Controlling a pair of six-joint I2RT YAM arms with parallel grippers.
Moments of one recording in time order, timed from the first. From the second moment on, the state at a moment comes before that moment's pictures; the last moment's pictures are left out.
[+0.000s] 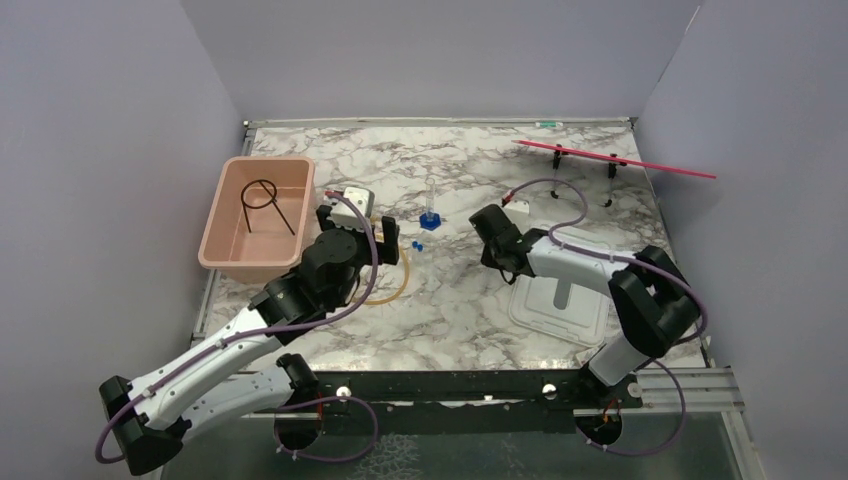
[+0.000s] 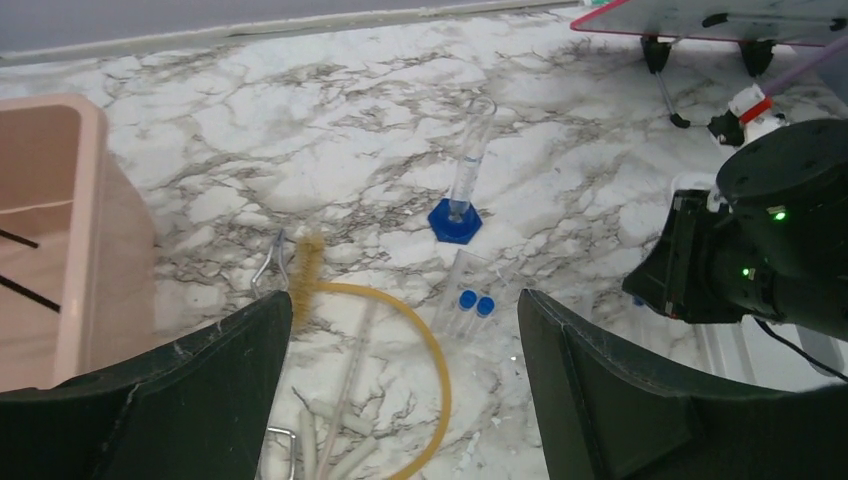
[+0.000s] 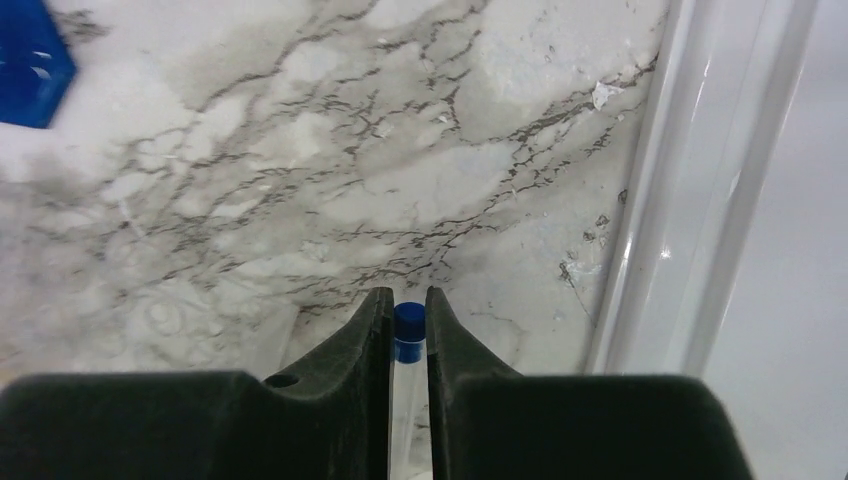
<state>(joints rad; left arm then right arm) -0.89 0.79 0.80 -0.23 -0.61 -0.21 0.69 1.64 0.92 -0.32 0.46 0.81</state>
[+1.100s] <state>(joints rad) -0.89 1.18 0.71 0.27 0.17 -0.83 0.68 1.05 0.75 0.01 -0.05 0.79</state>
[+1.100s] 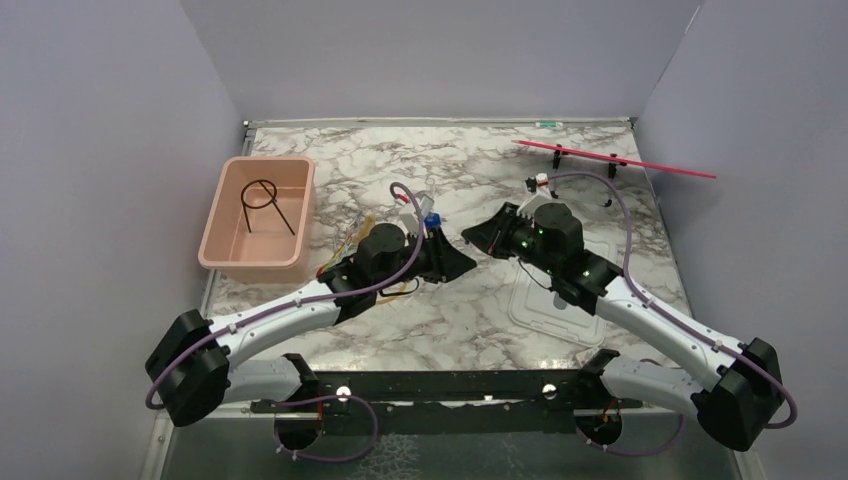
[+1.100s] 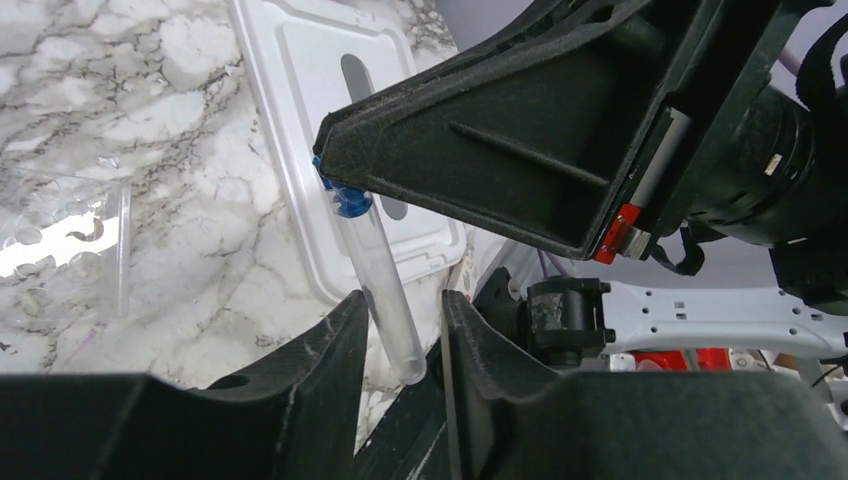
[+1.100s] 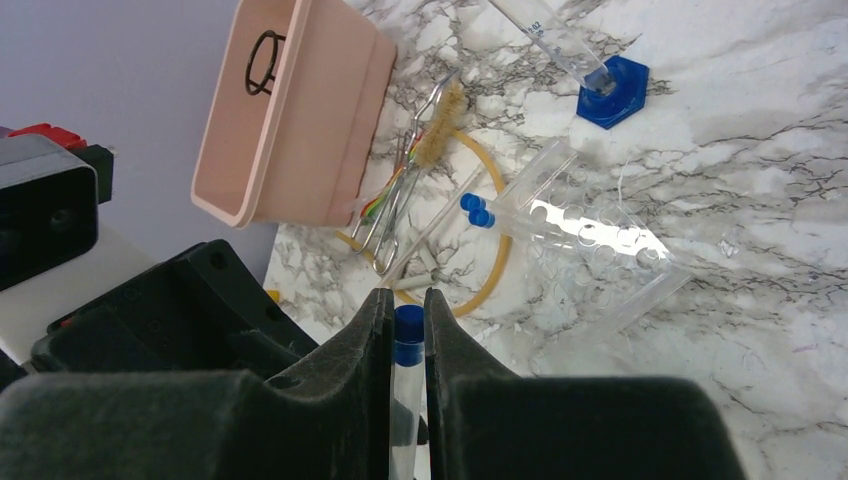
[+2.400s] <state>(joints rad) -0.89 1.03 0.91 -0.24 0.36 -0.15 0.68 1.09 1.12 -0.46 -0.49 0.50</state>
